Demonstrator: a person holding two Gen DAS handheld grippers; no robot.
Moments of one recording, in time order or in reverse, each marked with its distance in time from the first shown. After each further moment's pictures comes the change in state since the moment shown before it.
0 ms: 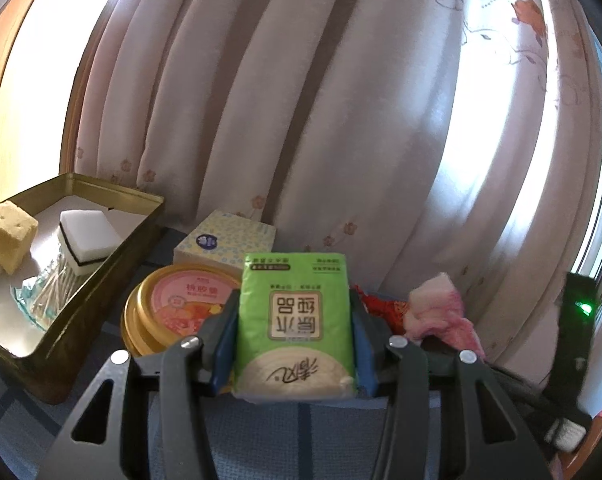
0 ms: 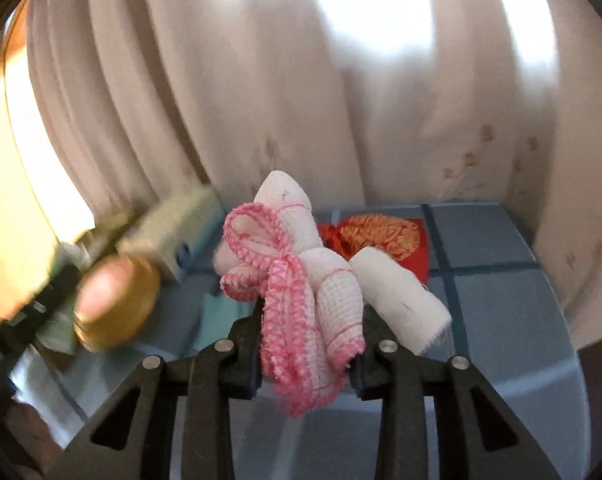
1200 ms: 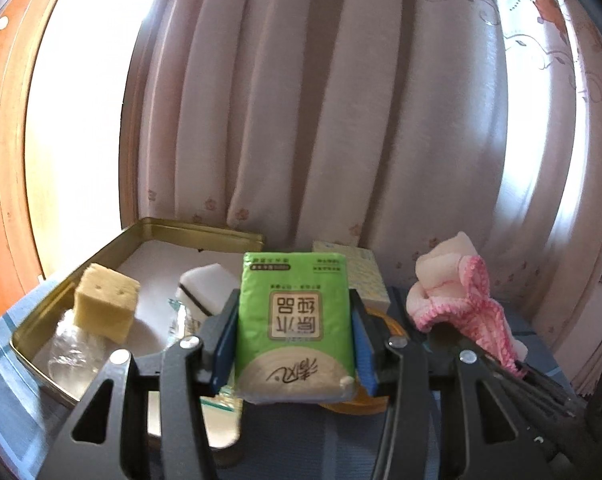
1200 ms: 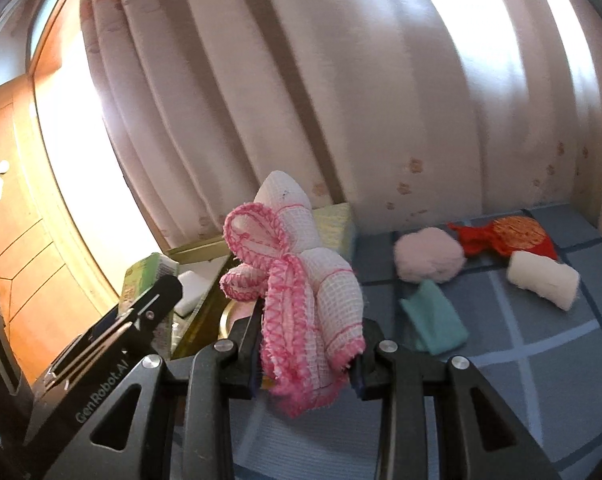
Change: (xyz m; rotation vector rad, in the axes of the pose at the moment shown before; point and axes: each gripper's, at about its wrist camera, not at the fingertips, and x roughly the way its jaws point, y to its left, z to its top) left arm -0.029 0.079 0.042 0.122 -0.011 0.173; right arm -0.008 0.149 -0.018 0.021 -0.098 0.115
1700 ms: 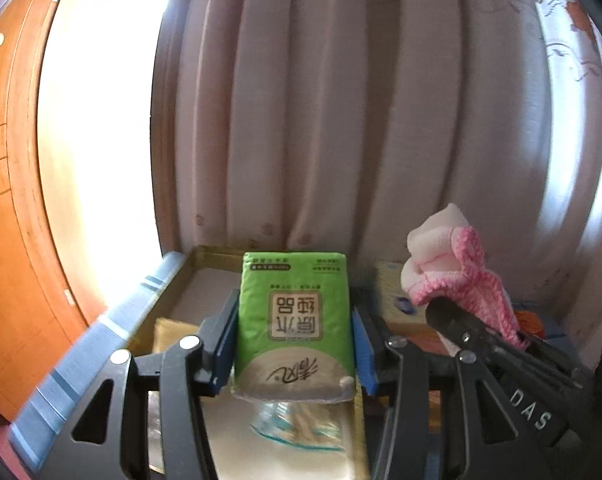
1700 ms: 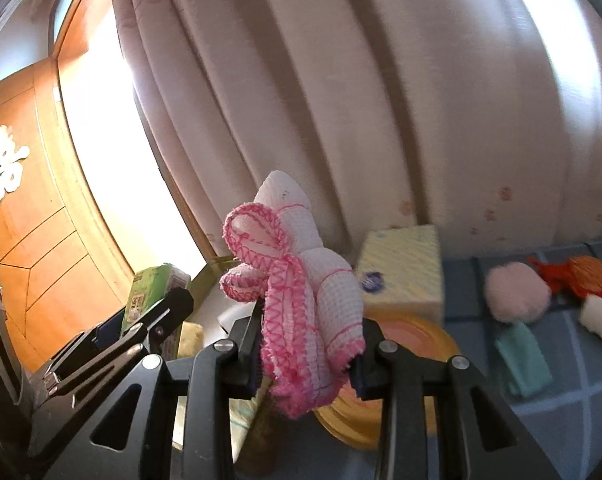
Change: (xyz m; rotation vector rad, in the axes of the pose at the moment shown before) left arm 0.015 0.061 0.056 0.047 0.052 0.094; right arm 0.045 0.076 0.035 -0.054 0.037 0.095
